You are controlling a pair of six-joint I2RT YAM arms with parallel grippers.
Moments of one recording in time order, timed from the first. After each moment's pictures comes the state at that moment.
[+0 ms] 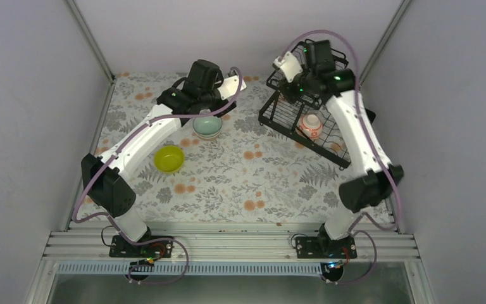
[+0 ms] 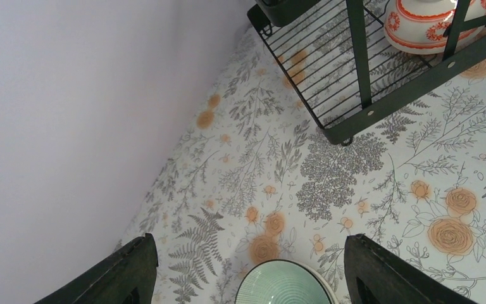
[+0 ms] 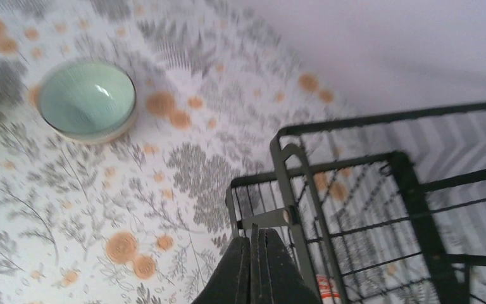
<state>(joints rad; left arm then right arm) -0.60 1.68 1.70 -0.62 -0.01 0.56 0.31 1.77 1.97 -1.02 -0.20 -0.48</state>
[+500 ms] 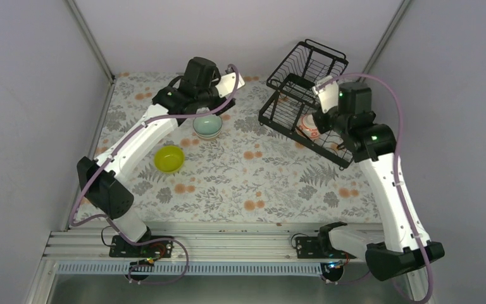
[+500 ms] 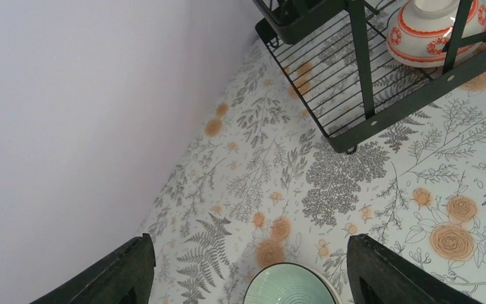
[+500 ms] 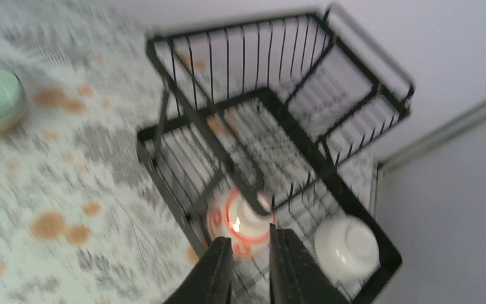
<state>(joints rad) -0.59 1.66 1.72 -0.63 -0.01 0.56 0.28 1.14 1.51 -0.87 0.11 -0.33</state>
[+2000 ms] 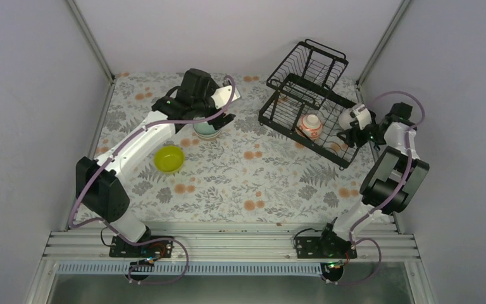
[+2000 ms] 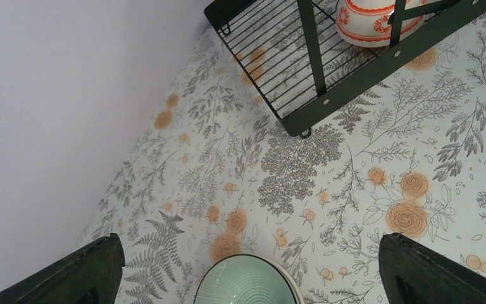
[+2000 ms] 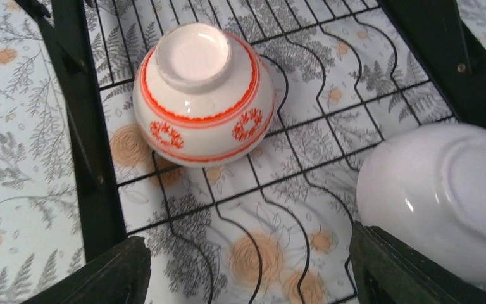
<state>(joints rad) -0.54 1.61 1.52 -0.54 0.15 0.58 -0.53 1.73 1.31 -0.77 -0.72 -1.05</state>
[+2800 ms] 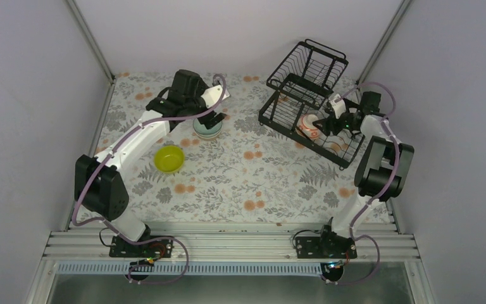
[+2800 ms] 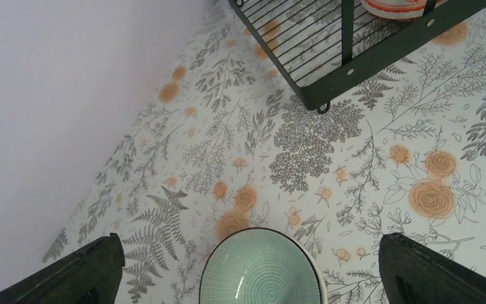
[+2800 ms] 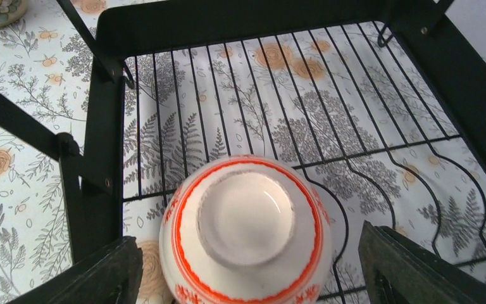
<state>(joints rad) -0.45 1.61 1.44 -0.48 0.21 0.59 -0.31 1.83 1.30 -0.48 -0.80 -0.87</state>
